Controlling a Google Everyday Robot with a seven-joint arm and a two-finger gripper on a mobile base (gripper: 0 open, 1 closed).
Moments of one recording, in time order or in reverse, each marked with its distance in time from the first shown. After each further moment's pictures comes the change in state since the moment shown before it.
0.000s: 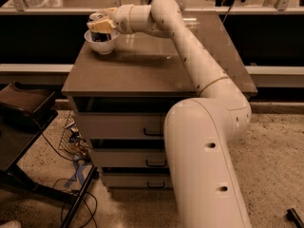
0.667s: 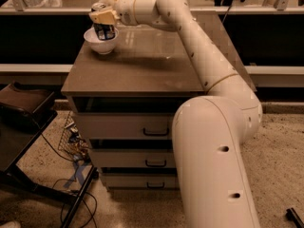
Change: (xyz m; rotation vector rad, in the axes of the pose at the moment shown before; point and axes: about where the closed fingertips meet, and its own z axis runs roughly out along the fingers) arm -0.032 -0.006 -0.021 0.047 -0.026 -0.055
